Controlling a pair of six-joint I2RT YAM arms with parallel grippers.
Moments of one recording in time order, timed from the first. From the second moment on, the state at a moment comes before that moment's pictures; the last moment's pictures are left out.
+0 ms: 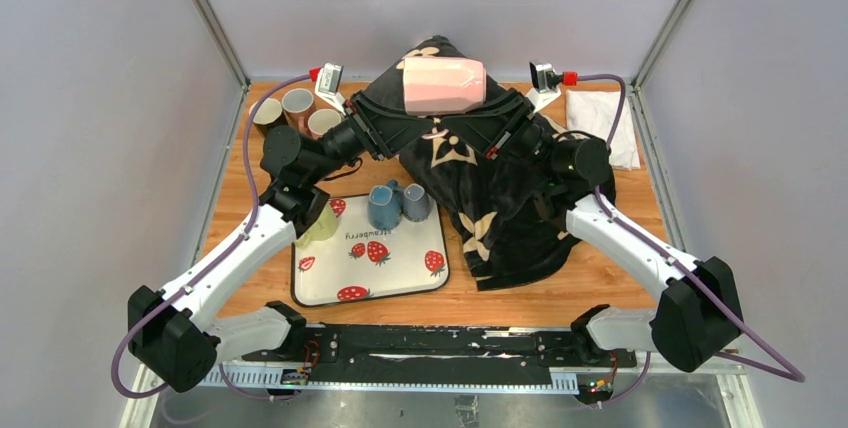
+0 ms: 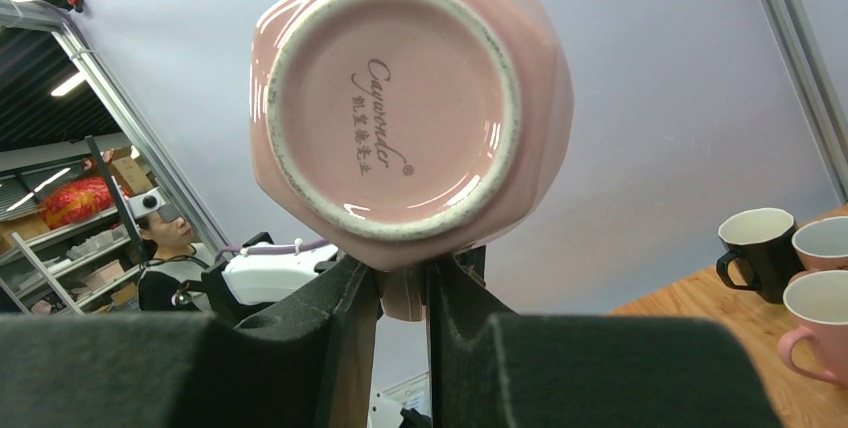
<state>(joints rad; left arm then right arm) -0.54 1.13 0.96 0.65 0.54 -0.98 0.55 1.26 0.93 1.08 -0.61 1.06</state>
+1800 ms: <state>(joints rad) -0.54 1.15 0.96 0.63 0.54 -0.99 0.57 1.14 0.82 0.91 -0.52 0.94</state>
